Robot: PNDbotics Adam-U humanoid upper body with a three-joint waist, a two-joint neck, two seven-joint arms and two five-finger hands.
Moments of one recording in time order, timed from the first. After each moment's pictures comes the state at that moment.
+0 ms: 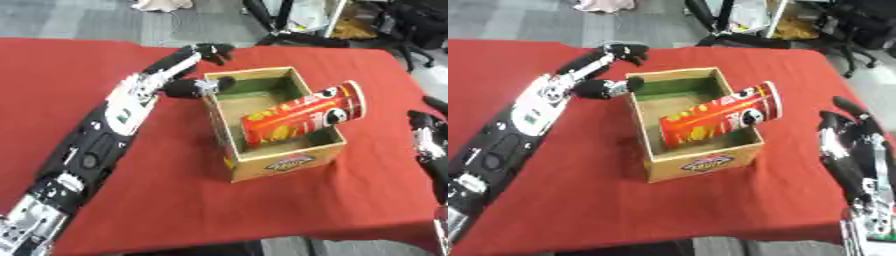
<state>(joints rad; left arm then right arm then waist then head) -0.71 0.35 -0.20 -1.21 -0.32 -0.30 -0.31 -0.15 -0.11 -0.04 -1.67 0.00 -0.26 -0.03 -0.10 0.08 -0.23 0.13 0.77</state>
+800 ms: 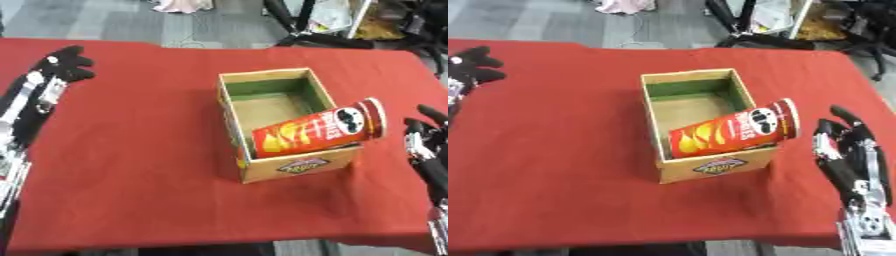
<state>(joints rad) -0.10 0.35 0.13 -1.88 -0.09 0.00 -0.18 -0.10 -0.15 -0.09 -1.62 0.01 -0.26 -0.07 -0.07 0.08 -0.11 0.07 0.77</state>
